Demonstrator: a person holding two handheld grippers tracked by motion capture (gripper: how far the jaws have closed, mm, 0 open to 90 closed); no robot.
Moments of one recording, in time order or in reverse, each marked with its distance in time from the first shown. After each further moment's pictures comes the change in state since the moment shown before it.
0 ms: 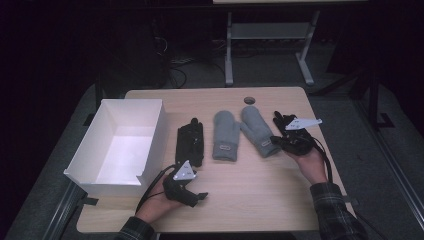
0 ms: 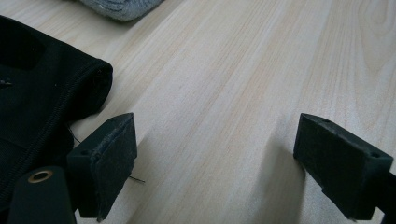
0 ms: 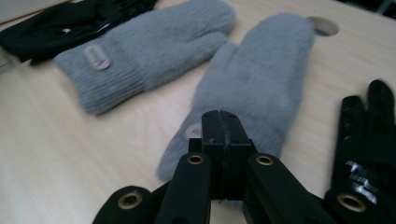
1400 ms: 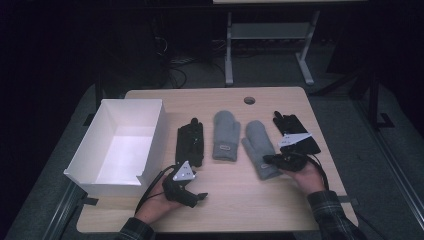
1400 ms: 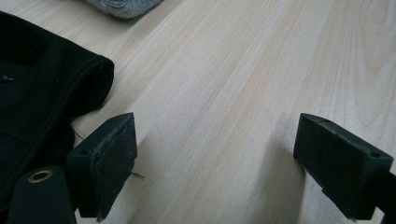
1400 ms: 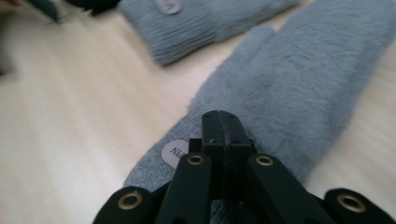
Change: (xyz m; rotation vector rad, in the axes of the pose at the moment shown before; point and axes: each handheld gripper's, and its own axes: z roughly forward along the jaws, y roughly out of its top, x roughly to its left) left arm -0.001 -0.001 -0.001 0.004 0.008 -0.001; right arm 0.042 -0.025 0.000 0.125 0.150 -0.023
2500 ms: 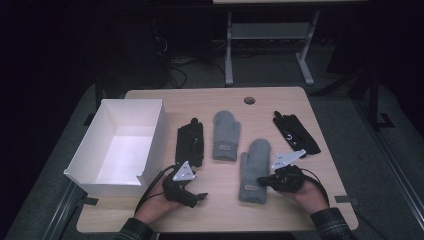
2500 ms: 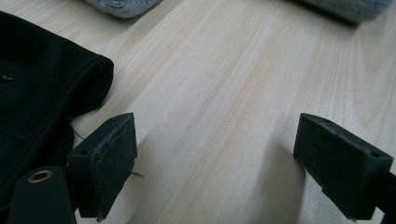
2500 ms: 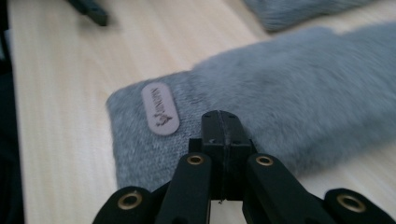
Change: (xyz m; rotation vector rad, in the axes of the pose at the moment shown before) left arm 0.000 -0.001 0.000 -0.009 0.000 -0.001; right arm 0.054 -0.015 -0.005 0.067 0.143 -0.116
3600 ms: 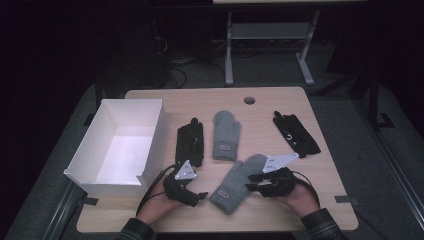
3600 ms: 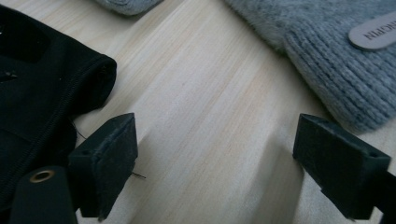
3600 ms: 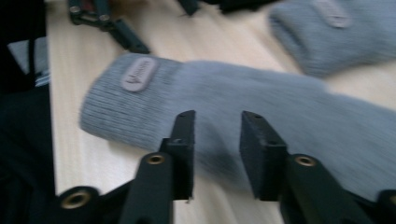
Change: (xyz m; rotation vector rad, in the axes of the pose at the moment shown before) left arm 0.000 0.008 0.001 0.047 0.017 -0.021; right arm 0.020 0.014 0.004 -0.081 0.004 -0.029
